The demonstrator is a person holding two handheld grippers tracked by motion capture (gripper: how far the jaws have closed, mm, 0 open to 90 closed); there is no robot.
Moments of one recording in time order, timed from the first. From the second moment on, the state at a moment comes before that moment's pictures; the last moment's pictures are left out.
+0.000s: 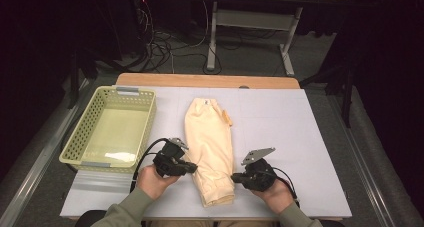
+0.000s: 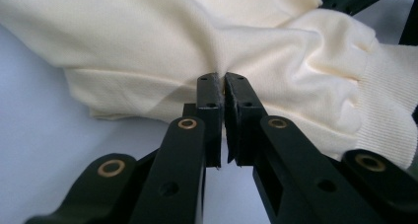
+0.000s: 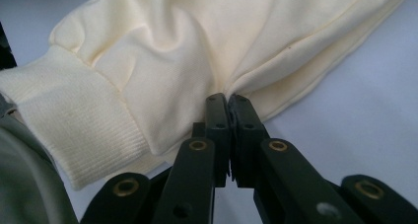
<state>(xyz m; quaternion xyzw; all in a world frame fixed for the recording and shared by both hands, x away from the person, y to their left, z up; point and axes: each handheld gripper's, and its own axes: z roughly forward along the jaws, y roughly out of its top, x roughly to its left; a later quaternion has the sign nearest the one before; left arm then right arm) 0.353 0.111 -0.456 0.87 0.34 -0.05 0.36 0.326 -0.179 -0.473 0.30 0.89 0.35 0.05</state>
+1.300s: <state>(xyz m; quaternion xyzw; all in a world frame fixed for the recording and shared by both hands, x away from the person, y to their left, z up) 0.383 0.118 -0.489 0.84 0.44 -0.02 0.32 0.365 -0.167 -0.498 0.39 0.86 0.32 0.07</state>
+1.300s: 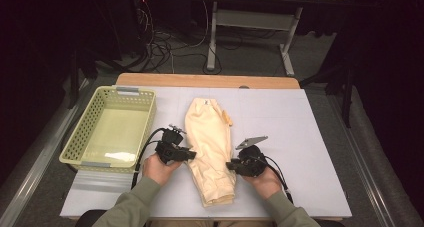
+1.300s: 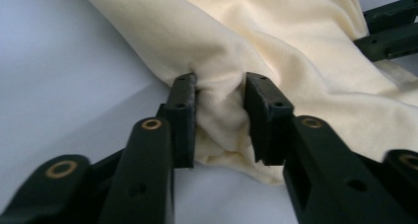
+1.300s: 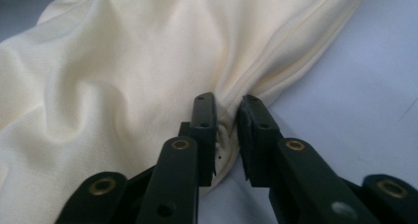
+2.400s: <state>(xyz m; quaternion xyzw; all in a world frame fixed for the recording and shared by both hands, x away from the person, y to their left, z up) 0.395 0.120 -0.490 0.84 0.44 -0.06 0.32 0.357 -0.156 -0.497 0.35 0.88 0.31 0.07</state>
